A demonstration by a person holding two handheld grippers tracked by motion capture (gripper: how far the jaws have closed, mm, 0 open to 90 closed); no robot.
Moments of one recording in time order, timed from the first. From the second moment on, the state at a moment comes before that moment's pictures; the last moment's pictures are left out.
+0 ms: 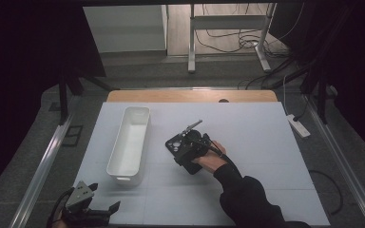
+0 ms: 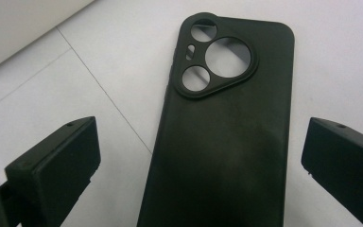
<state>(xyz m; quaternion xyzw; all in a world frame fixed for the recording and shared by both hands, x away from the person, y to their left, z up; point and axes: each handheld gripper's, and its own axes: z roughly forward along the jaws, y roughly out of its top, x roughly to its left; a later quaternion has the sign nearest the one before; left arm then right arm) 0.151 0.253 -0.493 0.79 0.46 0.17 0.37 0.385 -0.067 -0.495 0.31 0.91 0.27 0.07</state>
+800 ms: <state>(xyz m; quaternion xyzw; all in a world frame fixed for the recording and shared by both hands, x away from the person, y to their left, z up) 0.151 0.253 -0.493 0.79 0.46 0.17 0.37 0.381 -0.065 -0.526 0.30 0.92 0.23 0.10</state>
